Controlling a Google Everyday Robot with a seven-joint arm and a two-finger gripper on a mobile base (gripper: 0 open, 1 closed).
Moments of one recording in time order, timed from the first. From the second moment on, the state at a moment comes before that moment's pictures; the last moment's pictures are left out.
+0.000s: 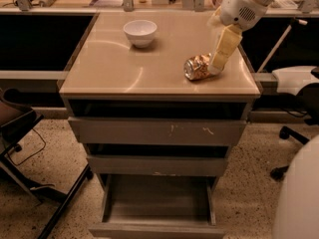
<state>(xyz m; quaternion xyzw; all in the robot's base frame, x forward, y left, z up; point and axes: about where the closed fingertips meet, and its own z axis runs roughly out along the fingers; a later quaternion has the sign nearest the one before) 0.626 -0.144 0.941 -0.64 0.74 0.10 0.21</state>
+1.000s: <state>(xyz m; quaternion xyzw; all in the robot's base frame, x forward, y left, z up) 0.666 -0.143 0.894 -0.62 0.75 0.11 0.19</state>
